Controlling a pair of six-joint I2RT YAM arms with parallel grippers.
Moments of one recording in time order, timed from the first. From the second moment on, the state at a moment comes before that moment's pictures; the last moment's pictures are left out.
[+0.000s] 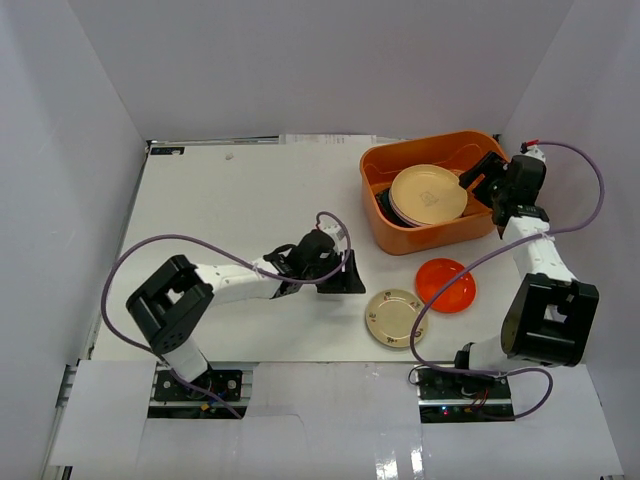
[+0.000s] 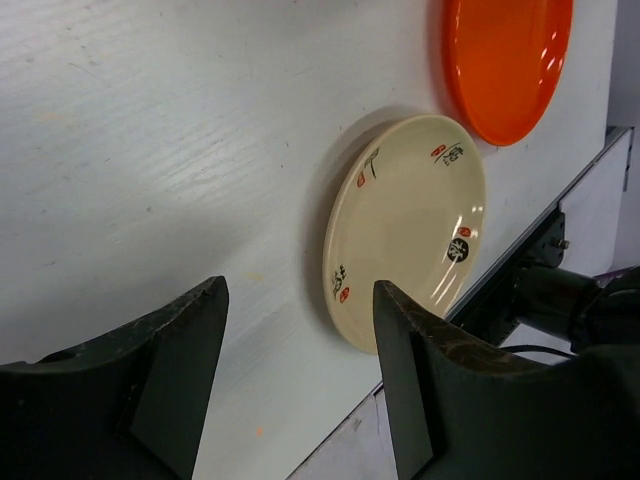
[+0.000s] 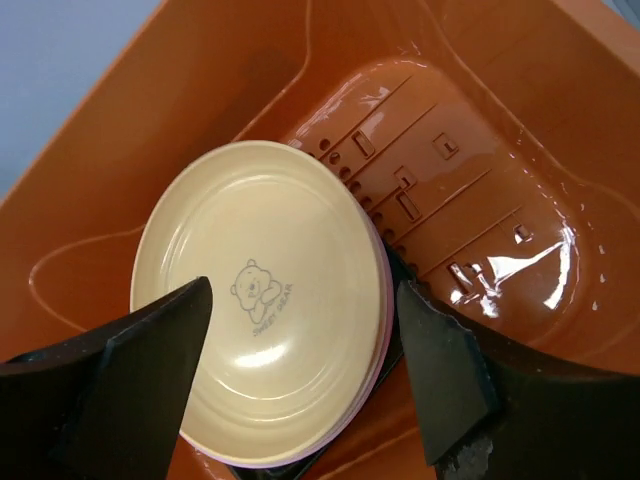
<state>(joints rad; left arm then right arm) -0.87 1.62 0.86 0.07 0.21 -0.78 -0.17 1.45 1.03 -0.05 -0.13 0.48</state>
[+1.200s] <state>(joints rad) -1.02 1.78 0.90 0.15 0.16 -0.70 -0.35 0.74 0.27 -0.32 -0.03 0.58</state>
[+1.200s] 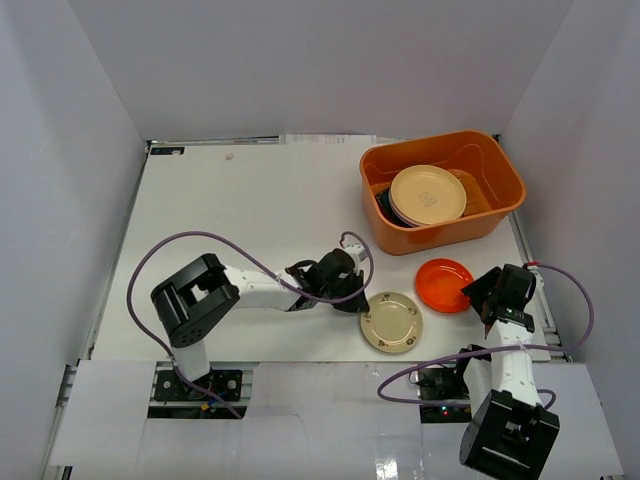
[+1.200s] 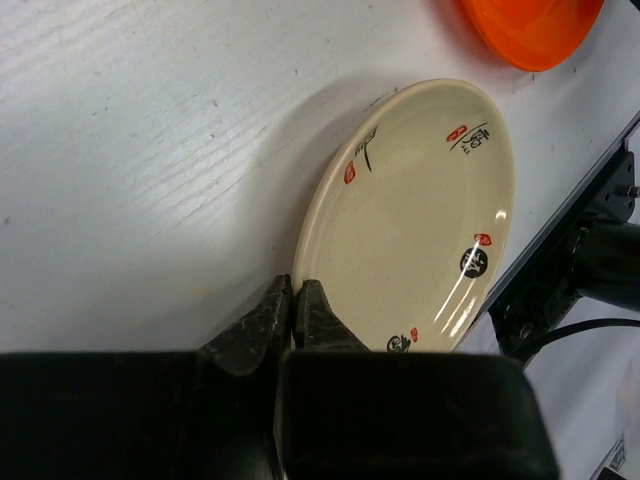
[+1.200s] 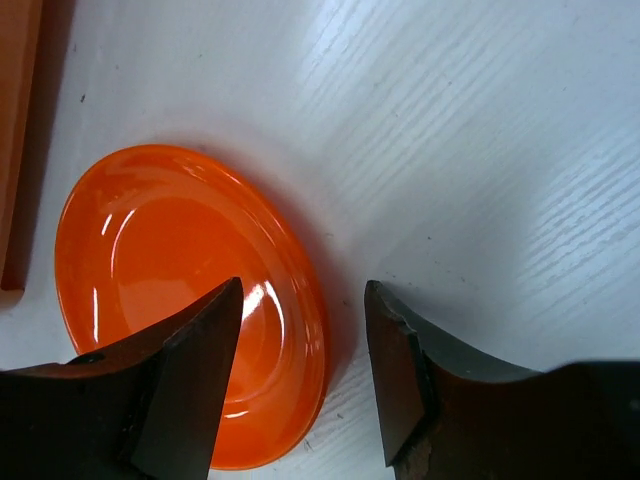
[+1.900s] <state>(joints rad) -1.00 1.52 0.79 0.04 0.05 -0.66 -0.38 0.71 0.17 -0.20 -0.21 0.62</state>
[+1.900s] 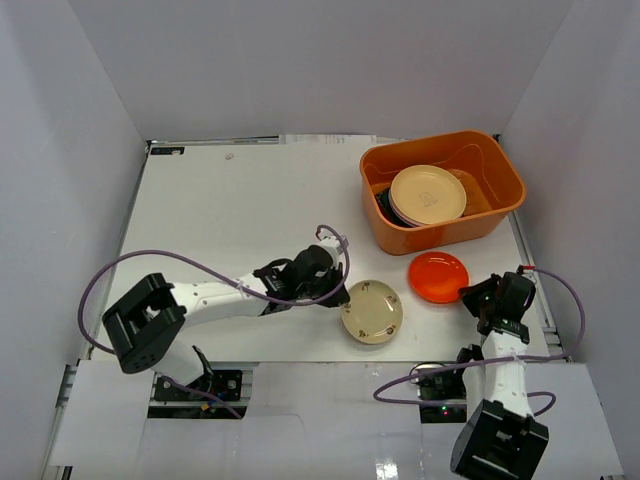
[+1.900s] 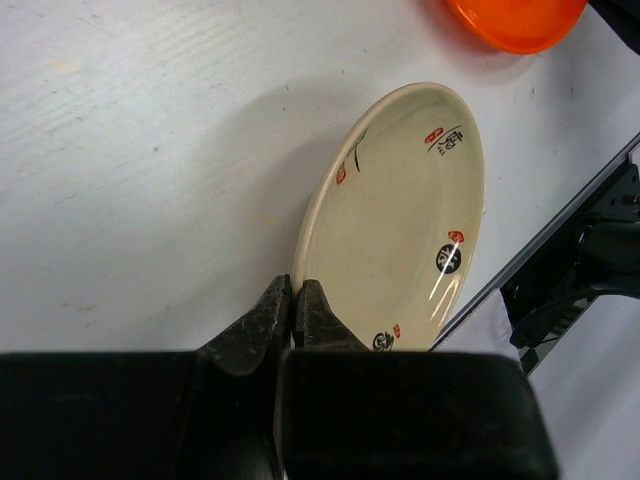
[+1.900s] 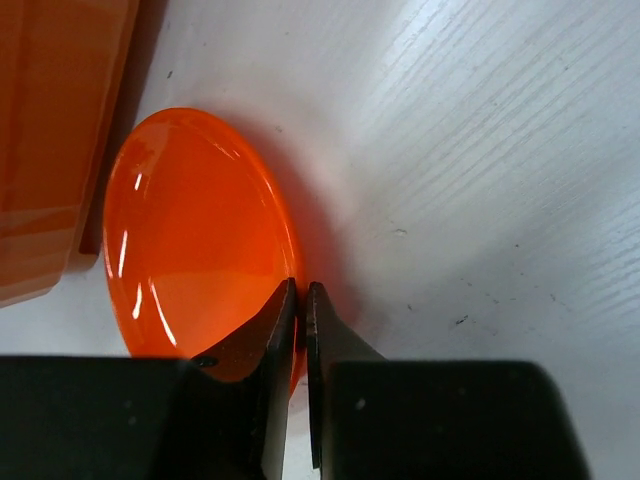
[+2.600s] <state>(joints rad) -0.69 0.91 0.78 -0.19 -0.17 -0.67 0.10 0.55 0.29 -0.49 -0.51 0.63</state>
